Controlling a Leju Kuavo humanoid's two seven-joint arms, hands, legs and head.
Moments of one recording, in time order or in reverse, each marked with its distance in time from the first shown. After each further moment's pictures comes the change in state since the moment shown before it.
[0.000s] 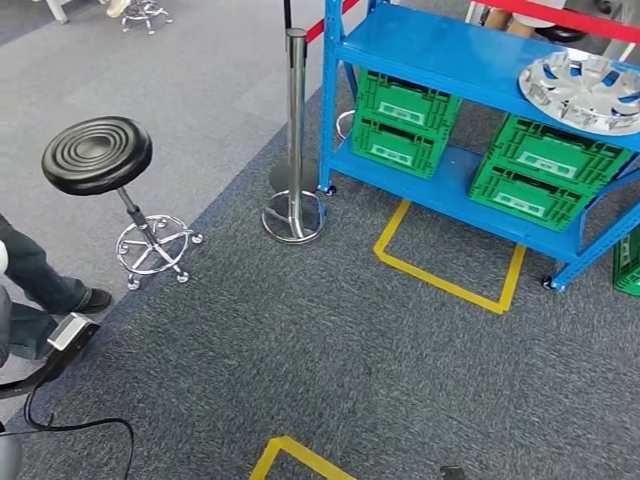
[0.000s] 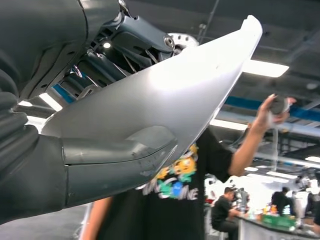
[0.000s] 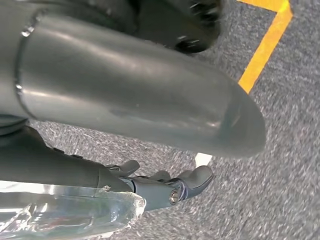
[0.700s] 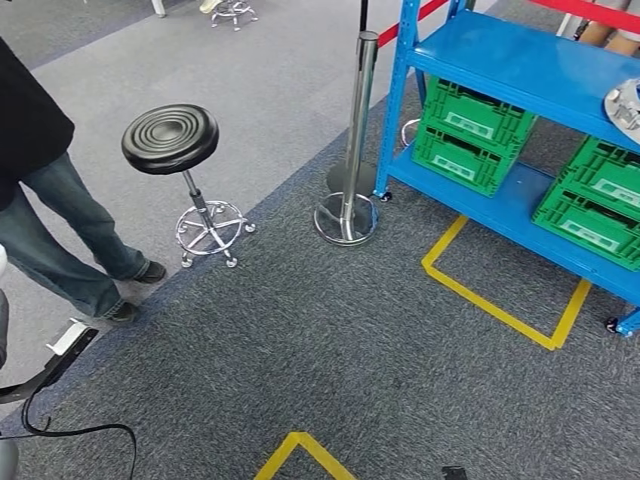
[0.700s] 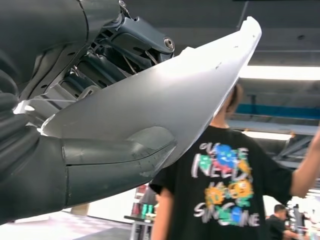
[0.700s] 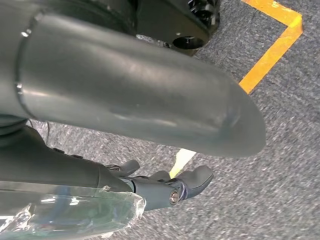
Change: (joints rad) left arm 0.000 0.002 0.007 0.000 0.001 -0.004 0.000; right arm 0.001 0.003 0.000 0.000 0.006 -0.001 0.005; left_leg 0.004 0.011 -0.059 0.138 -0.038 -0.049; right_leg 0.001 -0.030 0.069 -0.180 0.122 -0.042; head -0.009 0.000
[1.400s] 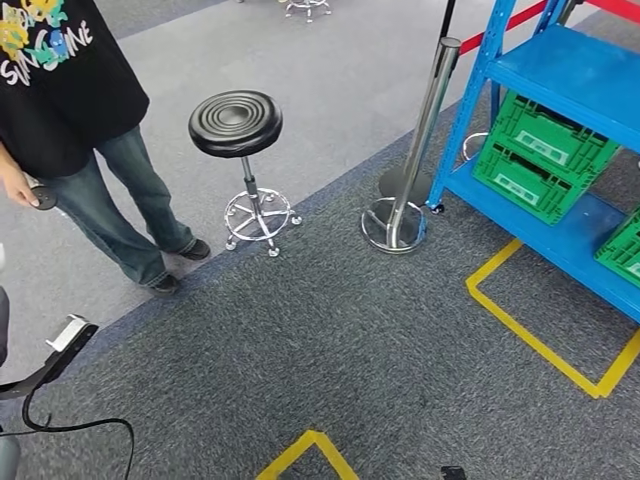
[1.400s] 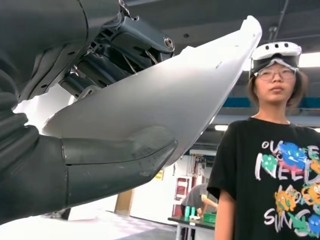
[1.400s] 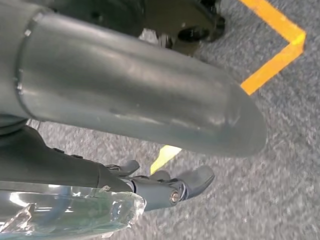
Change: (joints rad) left arm -0.006 -0.005 0.001 0.000 0.000 -0.001 -0.003; right arm -0.001 0.001 0.000 0.000 0.000 0.000 0.001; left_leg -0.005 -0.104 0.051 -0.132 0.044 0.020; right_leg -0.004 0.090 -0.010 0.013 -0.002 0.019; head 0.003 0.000
